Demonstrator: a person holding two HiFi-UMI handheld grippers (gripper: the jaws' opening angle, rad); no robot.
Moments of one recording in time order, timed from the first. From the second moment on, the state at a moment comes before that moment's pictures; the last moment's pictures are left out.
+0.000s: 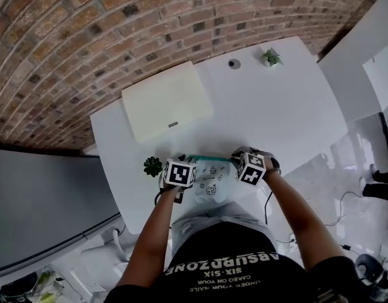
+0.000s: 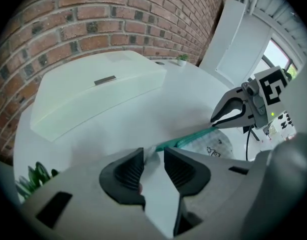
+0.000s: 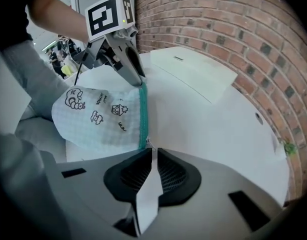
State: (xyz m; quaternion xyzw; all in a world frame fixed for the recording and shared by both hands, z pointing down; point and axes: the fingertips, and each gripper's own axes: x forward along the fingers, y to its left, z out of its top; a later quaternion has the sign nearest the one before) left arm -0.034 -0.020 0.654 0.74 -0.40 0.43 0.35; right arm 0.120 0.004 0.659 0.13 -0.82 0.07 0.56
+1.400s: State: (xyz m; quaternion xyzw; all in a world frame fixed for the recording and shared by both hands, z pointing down) left arm 0.011 0.049 0.503 0.84 -0.37 0.23 0.31; right arm 0.068 0.058 0.489 0.45 -0.83 0.25 0.21
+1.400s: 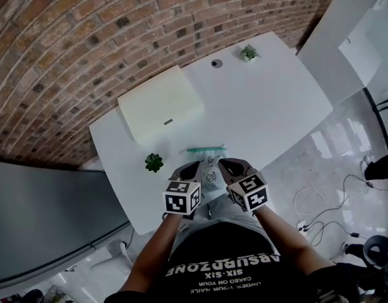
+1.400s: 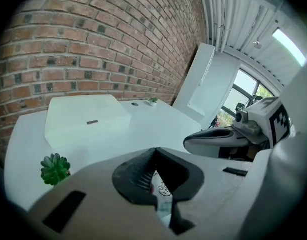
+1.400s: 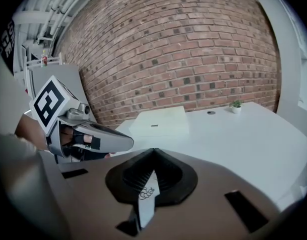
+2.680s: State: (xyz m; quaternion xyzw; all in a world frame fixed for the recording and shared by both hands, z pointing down) left arm 0.010 0.093 0.455 0.87 -0.36 0.20 0.26; right arm 0.053 0.105 0.449 0.47 -0.83 0.22 0.18
